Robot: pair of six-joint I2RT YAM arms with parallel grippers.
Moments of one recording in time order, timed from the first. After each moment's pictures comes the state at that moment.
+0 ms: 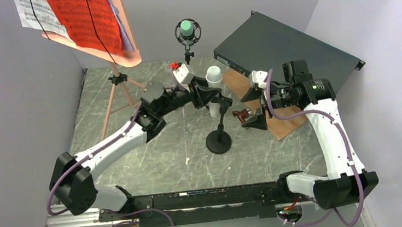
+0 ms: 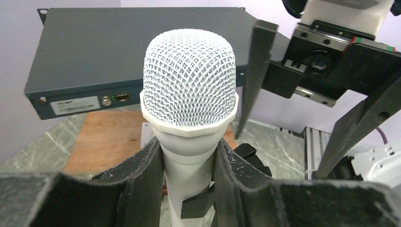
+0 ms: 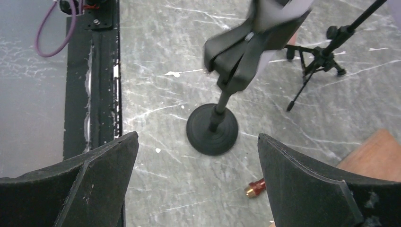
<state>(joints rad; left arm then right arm) -0.70 1.39 1.06 0.55 0.51 -0.21 0.10 1.18 1.36 -1.23 -1.12 -1.02</state>
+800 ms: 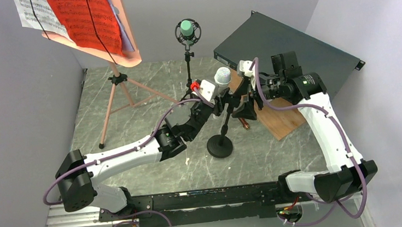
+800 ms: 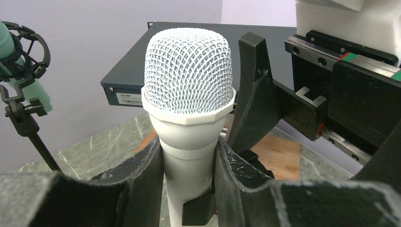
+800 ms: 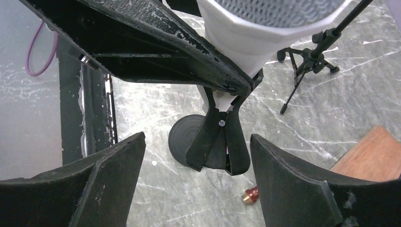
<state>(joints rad) -1.10 1.41 1.08 0.59 -0.42 0.06 0.23 1.25 1.46 -1.04 -0.97 -0.72</state>
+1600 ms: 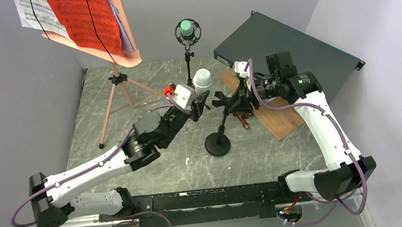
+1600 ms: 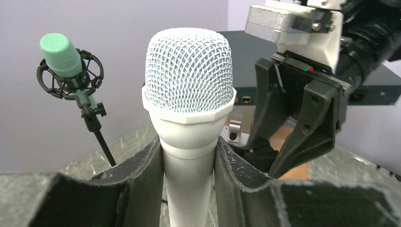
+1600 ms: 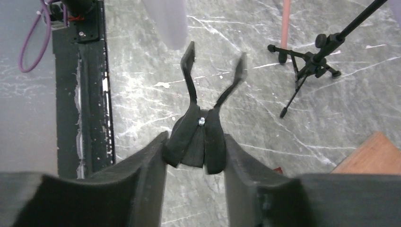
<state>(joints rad) -1.10 1.14 1.03 0.37 -0.40 0.14 0.27 1.27 1.46 -1.01 -0.93 -0.71</state>
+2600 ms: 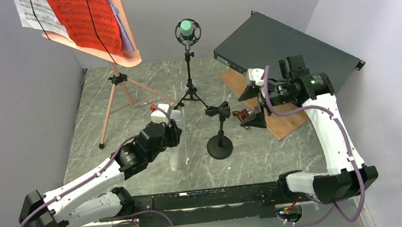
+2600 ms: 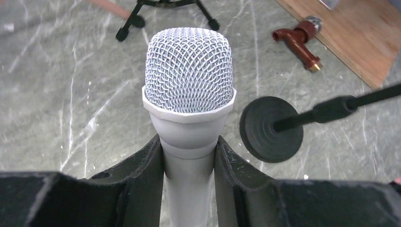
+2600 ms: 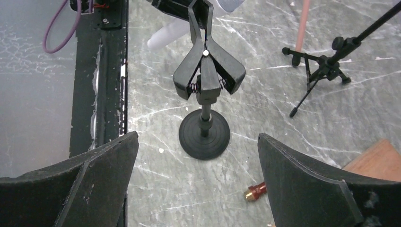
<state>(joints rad) -0.93 0.93 0.68 -0.17 -0.41 -0.40 0.16 1.25 1.48 -1.29 -1.08 -1.01</state>
